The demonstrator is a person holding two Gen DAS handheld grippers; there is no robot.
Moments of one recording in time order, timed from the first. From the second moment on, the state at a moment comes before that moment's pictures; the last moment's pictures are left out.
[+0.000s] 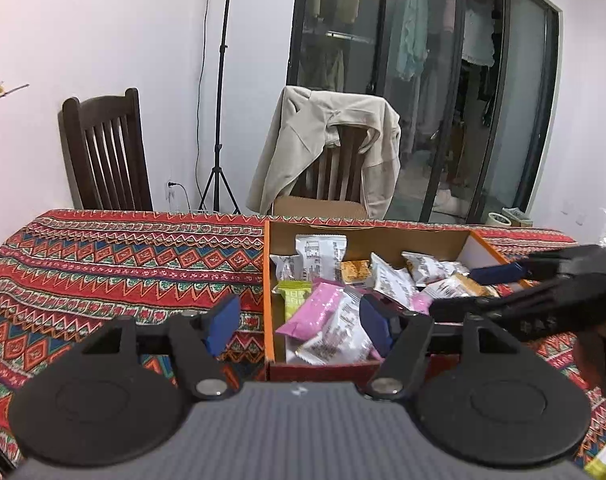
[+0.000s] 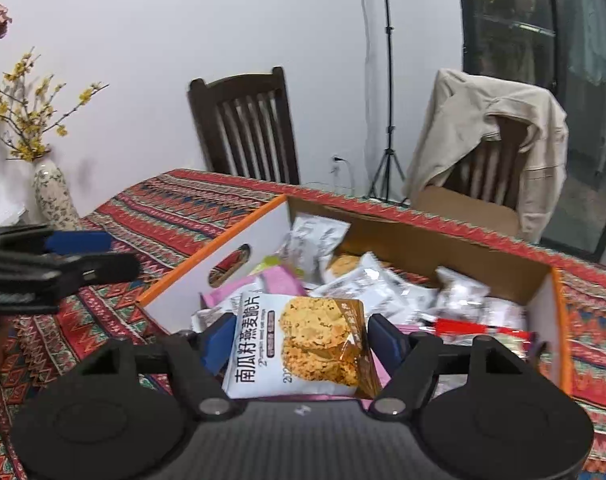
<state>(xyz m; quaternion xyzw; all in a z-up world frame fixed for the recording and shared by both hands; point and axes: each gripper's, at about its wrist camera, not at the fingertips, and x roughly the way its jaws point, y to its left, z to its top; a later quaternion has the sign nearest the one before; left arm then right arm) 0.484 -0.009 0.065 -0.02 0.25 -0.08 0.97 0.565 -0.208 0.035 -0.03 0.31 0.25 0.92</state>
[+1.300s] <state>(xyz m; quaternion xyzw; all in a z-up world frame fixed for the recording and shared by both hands) 0.202 -0.082 0.001 0.02 0.29 -0.09 0.95 0.214 -0.304 -0.023 -0.03 0.30 0.21 0.93</state>
